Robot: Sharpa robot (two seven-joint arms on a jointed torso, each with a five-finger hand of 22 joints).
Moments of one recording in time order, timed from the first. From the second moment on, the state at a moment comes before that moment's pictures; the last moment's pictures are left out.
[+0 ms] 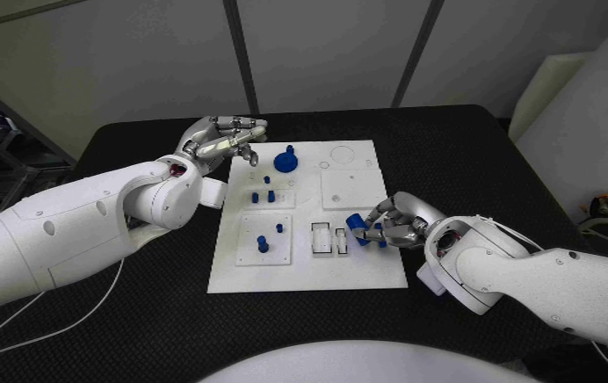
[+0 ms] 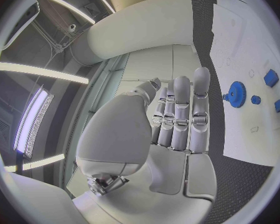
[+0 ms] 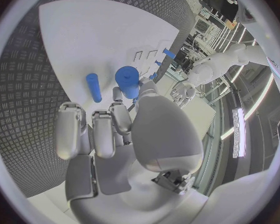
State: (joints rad) left arm 1.08 -0.84 0.04 1.45 -0.11 -0.24 0.35; left_hand 1.41 -0.13 0.34 0.09 0.20 1.02 0.16 0.15 0.11 1.11 0.09 0.33 0.20 1.20 0.01 0.97 0.50 0.16 1.22 0.11 0.50 0.94; right arm 0.91 -1.00 0.02 1.89 -1.18 -0.54 -0.52; right_hand 1.34 -0.04 -0.17 0.29 0.51 0.93 0.10 0.42 0.26 1.37 0.02 1.28 1.27 1.47 -0.05 1.47 1.31 0.06 1.44 0.06 1.42 1.31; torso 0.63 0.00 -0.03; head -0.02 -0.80
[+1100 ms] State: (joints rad) left arm 1.08 -0.84 0.04 1.45 -0.11 -0.24 0.35; left_hand 1.41 -0.13 0.34 0.09 0.20 1.01 0.17 0.16 0.11 1.10 0.09 0.33 0.20 1.20 0.01 0.97 0.50 0.16 1.22 0.11 0.50 0.94; right arm 0.91 -0.88 0.02 1.85 -1.17 -0.47 -0.49; right_hand 1.31 -0.02 -0.20 0.29 0.50 0.95 0.09 0.43 0.27 1.38 0.01 1.27 1.27 1.47 -0.05 1.47 1.31 0.06 1.44 0.06 1.42 1.31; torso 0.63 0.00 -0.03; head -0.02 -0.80
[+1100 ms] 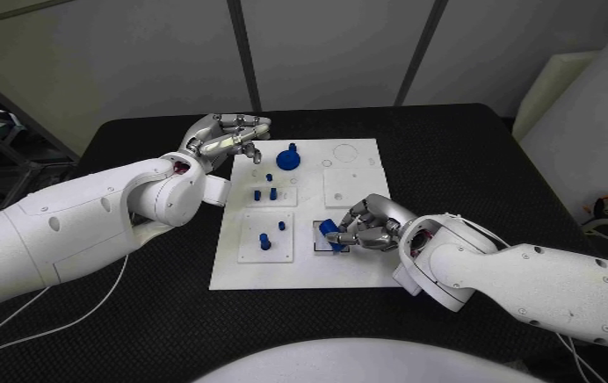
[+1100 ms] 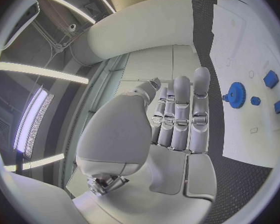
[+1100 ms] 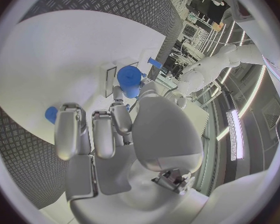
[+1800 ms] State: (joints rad) left arm 1.08 -0.84 0.04 1.45 -0.11 -0.24 0.35; left_hand 1.41 -0.13 0.34 0.09 0.20 1.01 0.17 0.16 0.11 1.10 0.09 0.33 0.20 1.20 0.01 0.97 0.50 0.16 1.22 0.11 0.50 0.94; right arm 0.91 -0.86 0.02 1.83 -1.18 -0.46 -0.49; right_hand 1.09 -0.05 -0.24 0.29 0.17 0.96 0.09 0.42 0.30 1.36 0.02 1.22 1.24 1.47 -0.05 1.47 1.31 0.06 1.44 0.06 1.41 1.31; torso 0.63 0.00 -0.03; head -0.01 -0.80
